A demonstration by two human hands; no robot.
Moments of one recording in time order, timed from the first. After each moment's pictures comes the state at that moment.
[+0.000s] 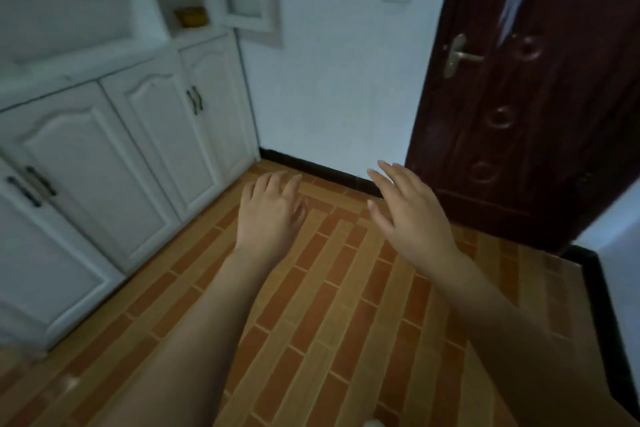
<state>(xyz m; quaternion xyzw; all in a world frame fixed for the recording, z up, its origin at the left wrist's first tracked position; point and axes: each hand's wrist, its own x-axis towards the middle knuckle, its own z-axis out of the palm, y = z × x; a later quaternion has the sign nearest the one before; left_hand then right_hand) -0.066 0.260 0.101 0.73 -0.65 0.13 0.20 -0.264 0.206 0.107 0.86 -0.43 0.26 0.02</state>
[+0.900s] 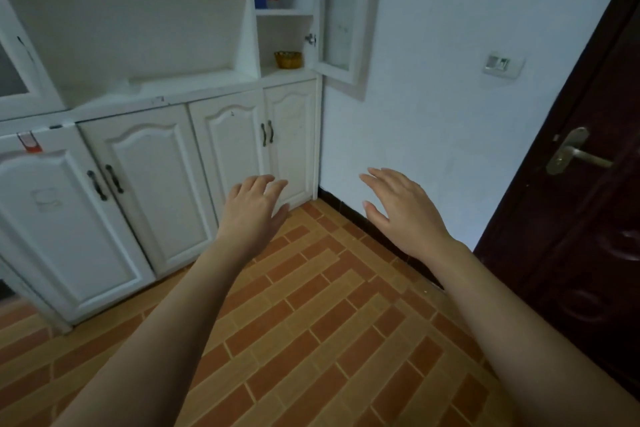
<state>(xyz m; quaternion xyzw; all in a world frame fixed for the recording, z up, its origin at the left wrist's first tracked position) 0.004 0.099 0.132 0.82 -0.52 0.17 0.16 -0.191 -0.043 0.154 0.95 -0.24 0.21 -0.01</state>
